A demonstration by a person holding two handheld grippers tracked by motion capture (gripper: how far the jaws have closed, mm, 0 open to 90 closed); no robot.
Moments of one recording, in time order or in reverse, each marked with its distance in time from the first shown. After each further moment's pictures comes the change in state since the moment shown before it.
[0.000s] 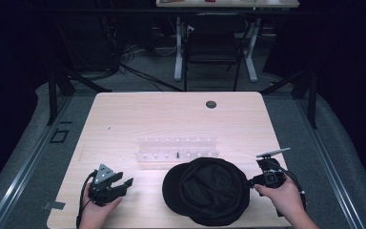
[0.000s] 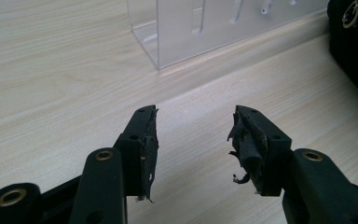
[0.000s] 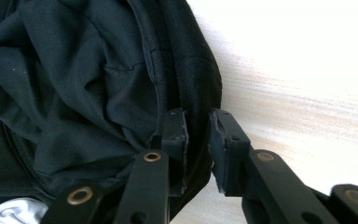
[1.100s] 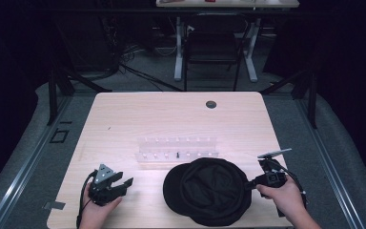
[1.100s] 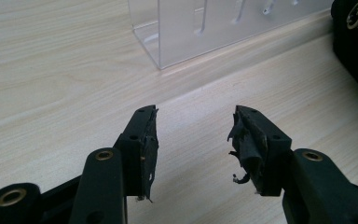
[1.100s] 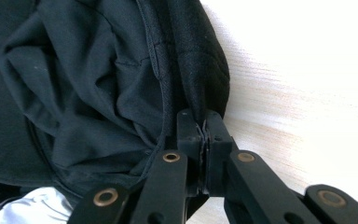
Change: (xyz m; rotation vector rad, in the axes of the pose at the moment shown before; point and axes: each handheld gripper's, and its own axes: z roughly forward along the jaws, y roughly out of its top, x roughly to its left) left arm 0.000 0.000 0.001 -0.004 0.006 -0.001; right arm -0.007 -0.001 0.001 0.034 0.088 0.045
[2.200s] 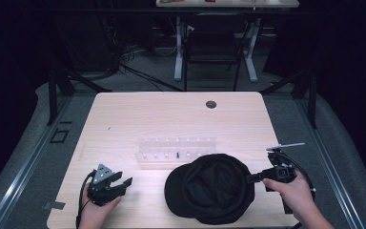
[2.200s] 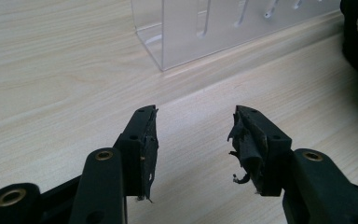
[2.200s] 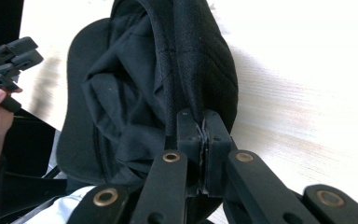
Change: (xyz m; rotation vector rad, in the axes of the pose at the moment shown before) left arm 0.002 -0.001 -0.002 -0.004 -0.002 -0.008; right arm 0.012 0.002 -0.039 -0.085 0.113 -0.003
